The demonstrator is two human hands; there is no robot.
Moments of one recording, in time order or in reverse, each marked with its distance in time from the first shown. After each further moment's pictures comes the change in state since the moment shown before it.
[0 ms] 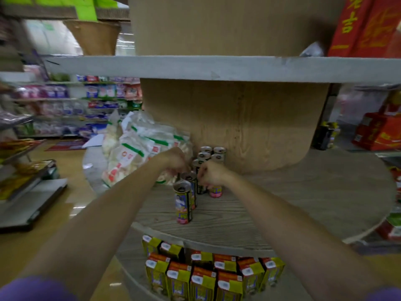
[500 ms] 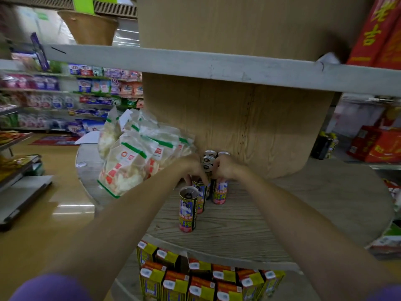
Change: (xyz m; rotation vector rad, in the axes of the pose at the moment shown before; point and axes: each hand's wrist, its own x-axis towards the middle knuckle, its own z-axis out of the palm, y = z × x) left_hand 0.015 0.015 0.018 -0.200 -0.149 -0.002; right_hand 0.035 0.001 -0.028 -0.104 0.102 0.094
